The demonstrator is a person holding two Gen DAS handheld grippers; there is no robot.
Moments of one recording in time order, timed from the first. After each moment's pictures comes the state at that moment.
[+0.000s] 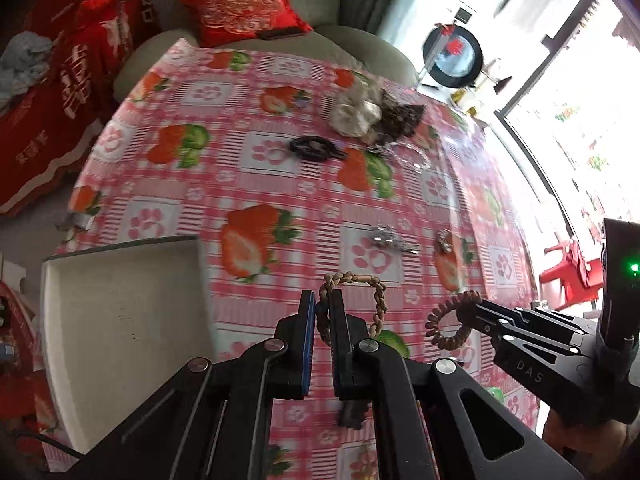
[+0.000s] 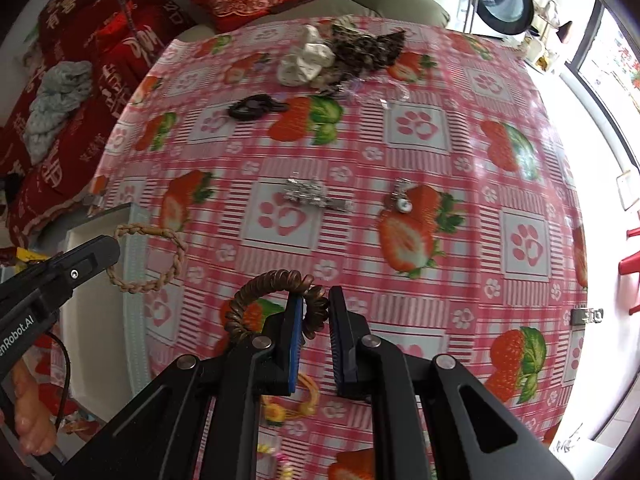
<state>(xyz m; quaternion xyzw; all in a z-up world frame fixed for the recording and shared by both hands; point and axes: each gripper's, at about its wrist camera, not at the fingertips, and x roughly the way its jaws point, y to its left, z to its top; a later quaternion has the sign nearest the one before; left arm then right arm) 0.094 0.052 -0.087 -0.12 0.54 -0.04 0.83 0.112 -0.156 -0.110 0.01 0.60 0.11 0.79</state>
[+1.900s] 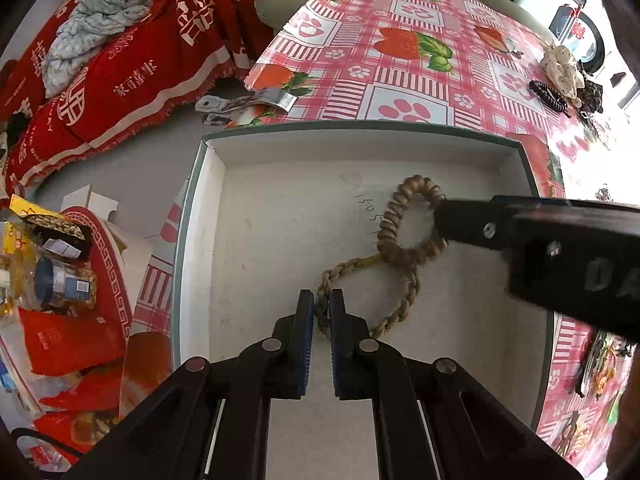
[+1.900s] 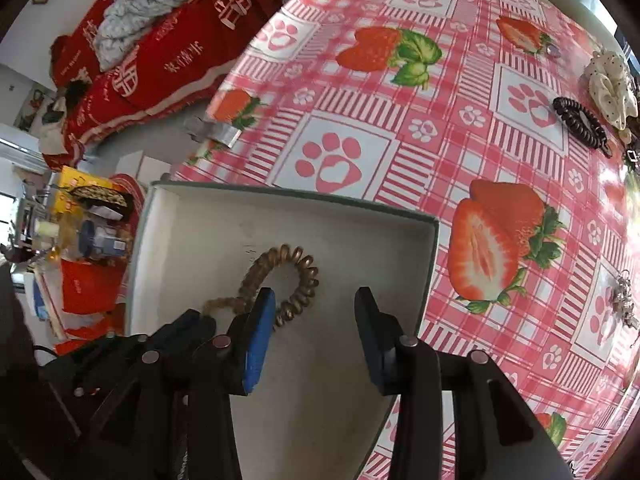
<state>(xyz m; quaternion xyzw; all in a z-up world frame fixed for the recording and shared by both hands) 0.053 0.202 -0.184 -0.07 0.61 0.14 0.78 0.143 0.106 -0.178 -0.04 0.65 0.28 0.71</state>
